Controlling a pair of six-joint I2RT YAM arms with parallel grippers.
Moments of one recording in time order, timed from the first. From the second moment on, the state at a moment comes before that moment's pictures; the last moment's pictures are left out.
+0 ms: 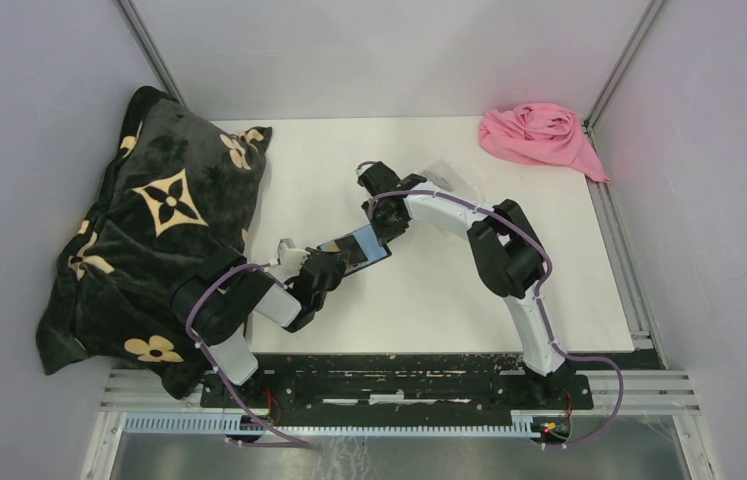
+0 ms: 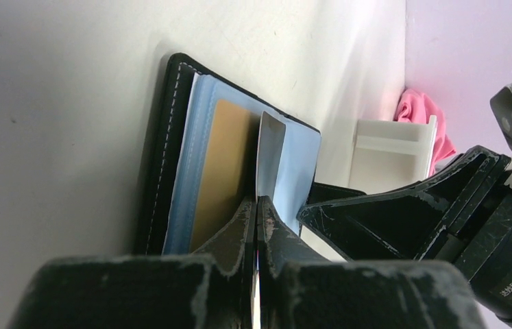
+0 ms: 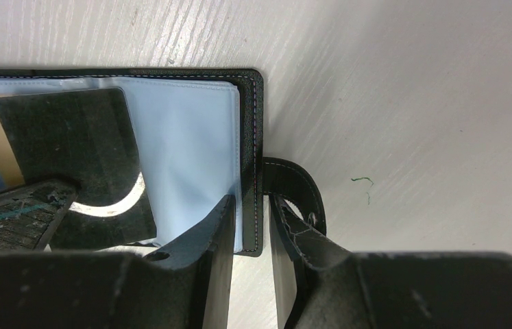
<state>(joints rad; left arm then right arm) -0.66 1.71 0.33 0.86 -0.48 -1.48 0.71 2.23 1.75 -0.67 0.03 0.27</state>
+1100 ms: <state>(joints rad) -0.64 1.93 0.21 1.36 -0.43 -1.50 0.71 2.23 1.75 -0.67 0.03 0.27</state>
